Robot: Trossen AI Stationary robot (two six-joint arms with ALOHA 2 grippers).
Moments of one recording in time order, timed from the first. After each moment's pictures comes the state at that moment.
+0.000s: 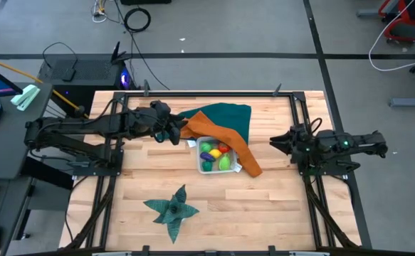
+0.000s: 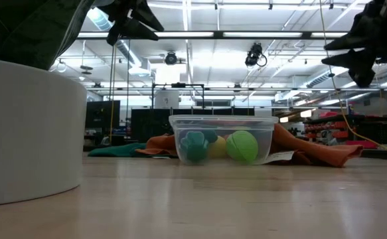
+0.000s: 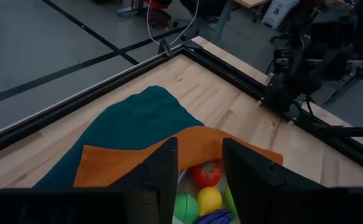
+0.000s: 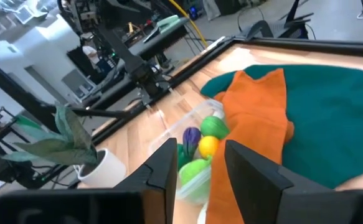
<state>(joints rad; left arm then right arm) 0.08 1.11 0.94 -0.22 -0.37 -0.49 0.16 0.00 0.26 -0.40 0.34 0.63</state>
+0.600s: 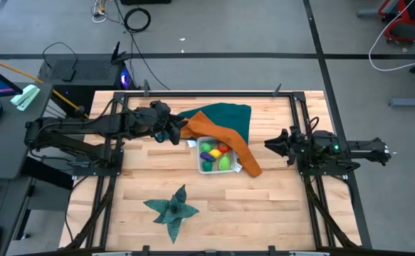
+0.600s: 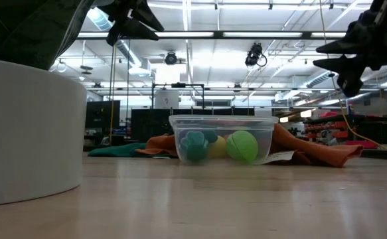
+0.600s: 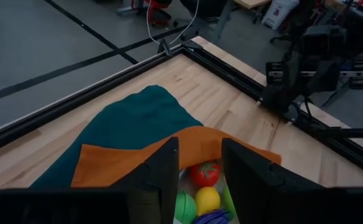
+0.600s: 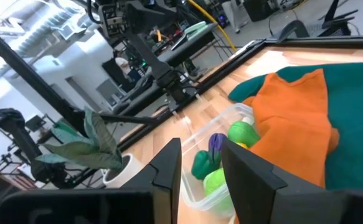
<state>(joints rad) 0.08 1.11 0.94 -0.22 -0.37 -0.50 0.03 0.00 0.10 -0.12 0.14 0.62</state>
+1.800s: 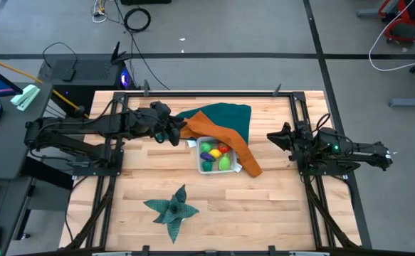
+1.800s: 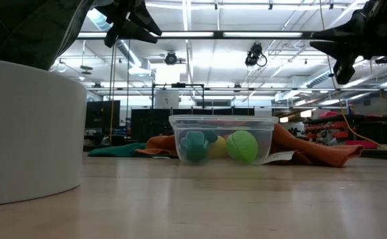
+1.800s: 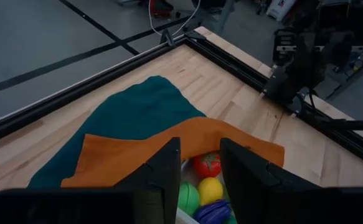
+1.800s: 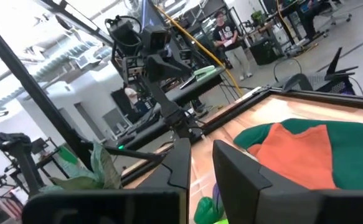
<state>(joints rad) 0.08 1.11 0.94 -0.26 -0.36 -0.51 -0.07 0.00 0.11 0.04 0.09 0.54</state>
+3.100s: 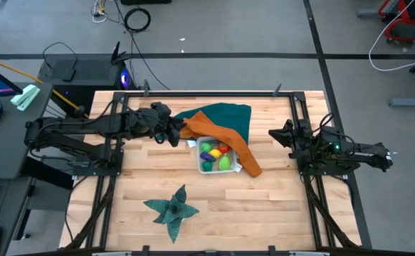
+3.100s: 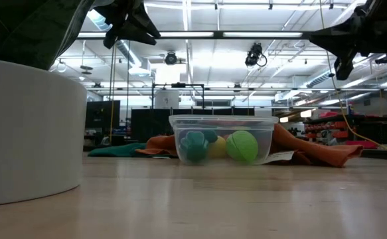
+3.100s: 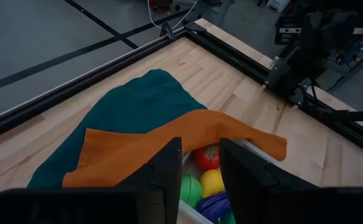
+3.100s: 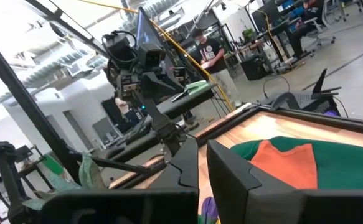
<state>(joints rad) 0.09 1.11 0.94 -0.29 -0.34 -0.50 -0.09 0.00 0.12 0.06 0.12 0.49</state>
